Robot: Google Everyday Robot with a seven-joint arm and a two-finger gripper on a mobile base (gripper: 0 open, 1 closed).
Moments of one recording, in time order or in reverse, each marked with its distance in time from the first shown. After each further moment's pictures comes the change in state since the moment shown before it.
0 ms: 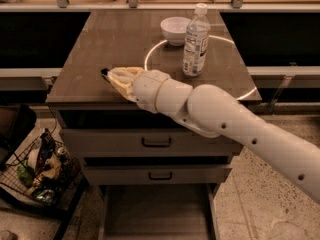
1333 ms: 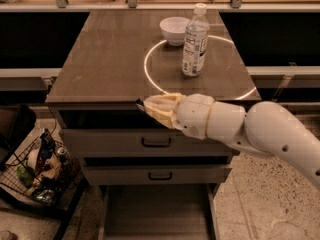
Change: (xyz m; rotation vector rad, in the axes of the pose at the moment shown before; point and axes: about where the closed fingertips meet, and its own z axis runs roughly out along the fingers) arm 0.035 0.012 -0.114 -0.125 0.078 0.065
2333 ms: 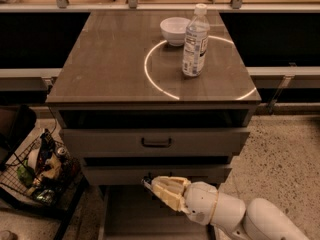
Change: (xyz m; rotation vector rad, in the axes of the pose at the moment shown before) arm 0.175 0.115 -0.049 -0.062 -0.109 0.404
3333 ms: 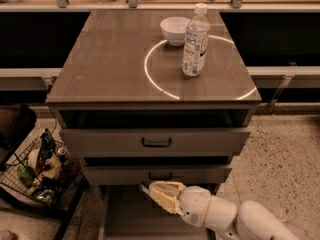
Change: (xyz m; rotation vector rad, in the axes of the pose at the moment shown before) arm 0.040 -0.014 0.010 0.022 0.039 0.073
